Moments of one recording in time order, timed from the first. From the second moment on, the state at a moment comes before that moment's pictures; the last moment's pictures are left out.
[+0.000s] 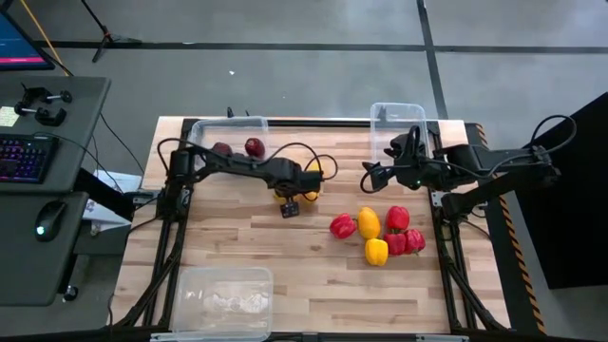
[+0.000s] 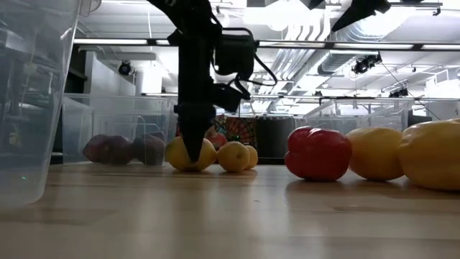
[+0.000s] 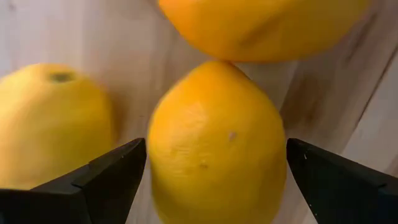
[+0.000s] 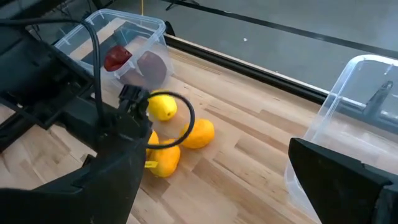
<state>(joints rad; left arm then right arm) 0.10 2.05 1.50 -0.99 -0.22 -0.10 0.15 1.14 1.31 -1.01 0.69 0.89</state>
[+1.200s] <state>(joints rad) 0.13 1.92 1.50 0.08 -0.03 -0.07 0.22 0.94 1.31 -0.55 0.89 0.60</state>
